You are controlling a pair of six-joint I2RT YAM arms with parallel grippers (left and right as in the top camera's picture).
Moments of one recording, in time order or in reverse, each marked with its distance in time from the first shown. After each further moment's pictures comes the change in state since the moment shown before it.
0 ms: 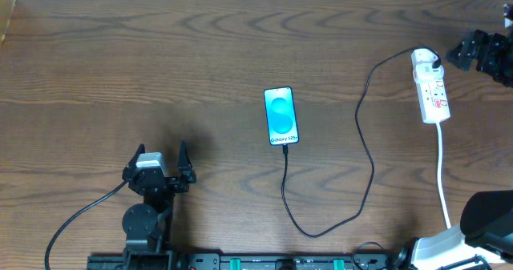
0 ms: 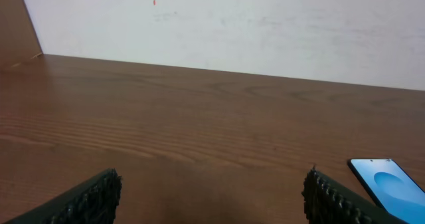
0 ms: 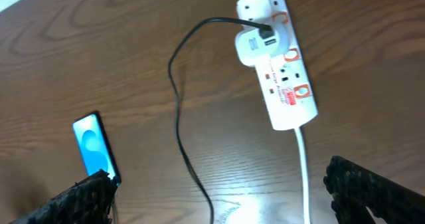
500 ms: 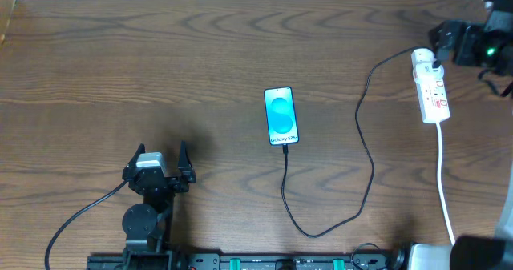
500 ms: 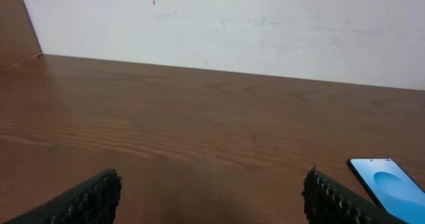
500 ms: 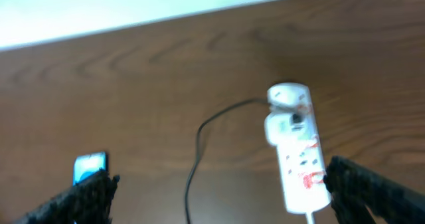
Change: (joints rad) left arm 0.000 0.000 0.000 0.000 0.001 0.000; right arm 0.146 -0.206 -0.253 0.414 0.037 0.005
